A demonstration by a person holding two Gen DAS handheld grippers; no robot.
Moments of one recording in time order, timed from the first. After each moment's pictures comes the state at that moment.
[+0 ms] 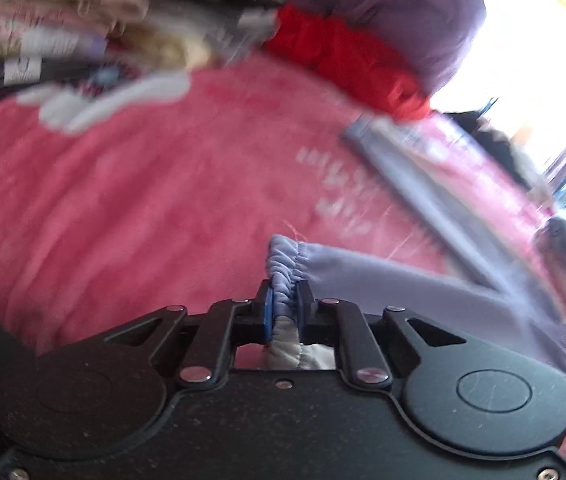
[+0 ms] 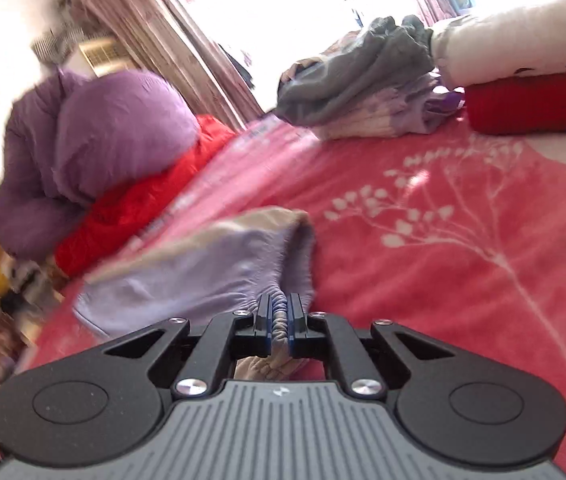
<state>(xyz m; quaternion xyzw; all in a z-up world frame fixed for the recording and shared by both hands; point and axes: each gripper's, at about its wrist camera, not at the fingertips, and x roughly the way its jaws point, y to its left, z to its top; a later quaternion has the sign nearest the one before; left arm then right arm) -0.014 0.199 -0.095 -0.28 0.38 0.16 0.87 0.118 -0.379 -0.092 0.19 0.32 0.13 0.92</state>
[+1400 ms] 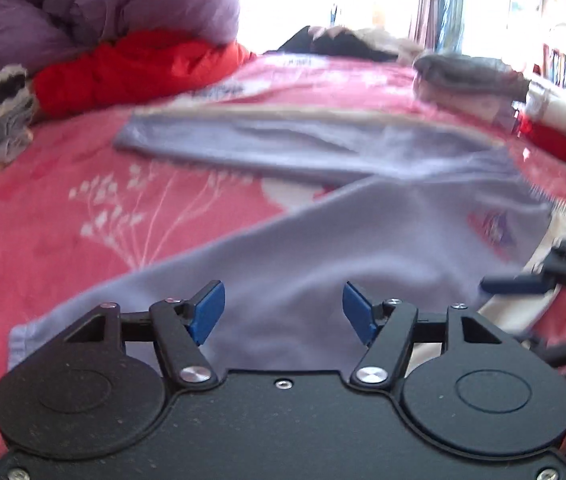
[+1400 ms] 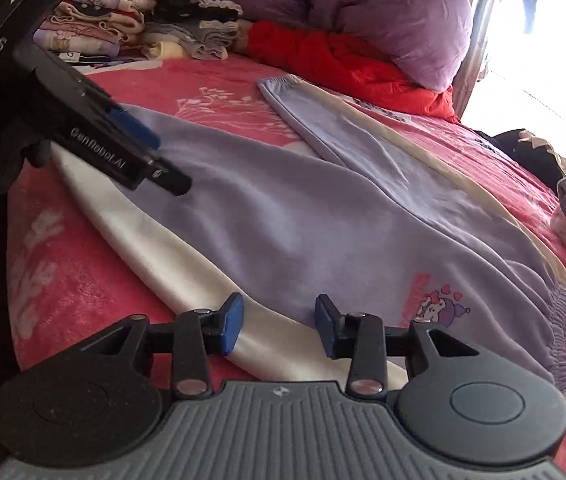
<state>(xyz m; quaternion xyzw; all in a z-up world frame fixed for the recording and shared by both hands) 0.051 0.040 -0.088 -0.01 0.32 -0.03 0.95 0.016 -0.136 -0.092 -0.21 0.27 0.35 0.87</state>
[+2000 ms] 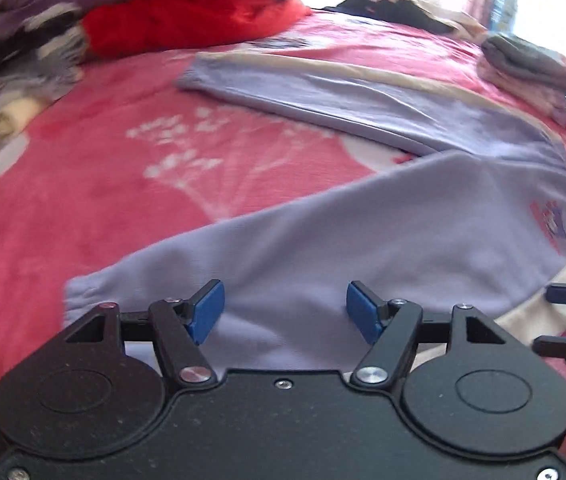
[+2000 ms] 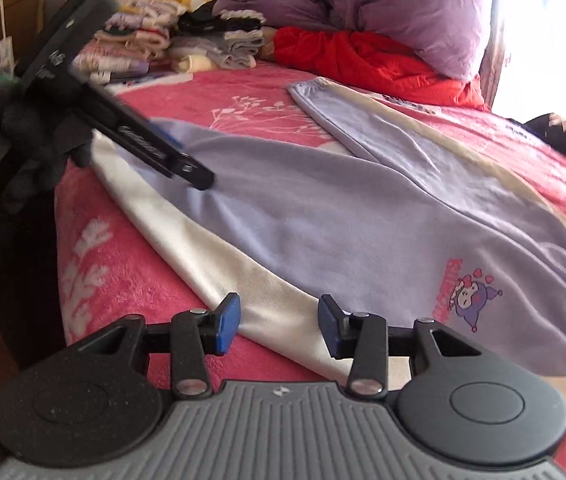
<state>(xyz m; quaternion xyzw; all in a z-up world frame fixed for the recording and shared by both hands) 0.039 0.103 -0.093 -0.06 0.40 0.06 0.91 0.014 -0.158 -0.086 -0.15 0.31 0.39 0.86</state>
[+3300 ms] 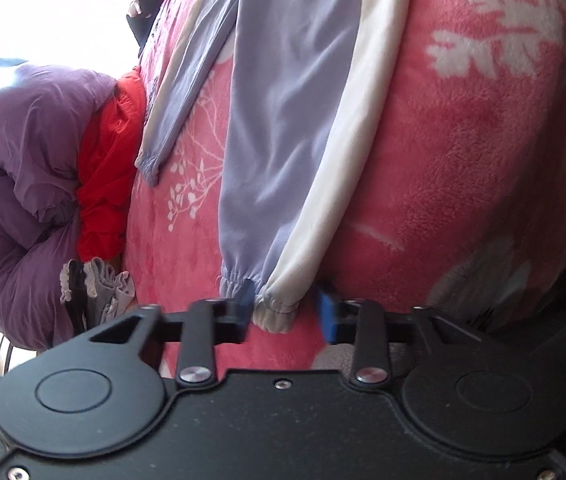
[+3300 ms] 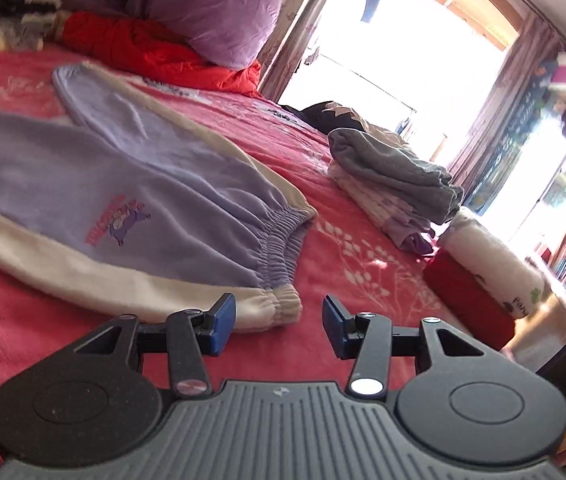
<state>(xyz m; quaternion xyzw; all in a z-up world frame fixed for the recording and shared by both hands) -0.055 0.077 -0.131 0.56 0.37 -0.05 0.74 0.018 -0.272 -0.080 -0.30 0.24 0.07 0.92</state>
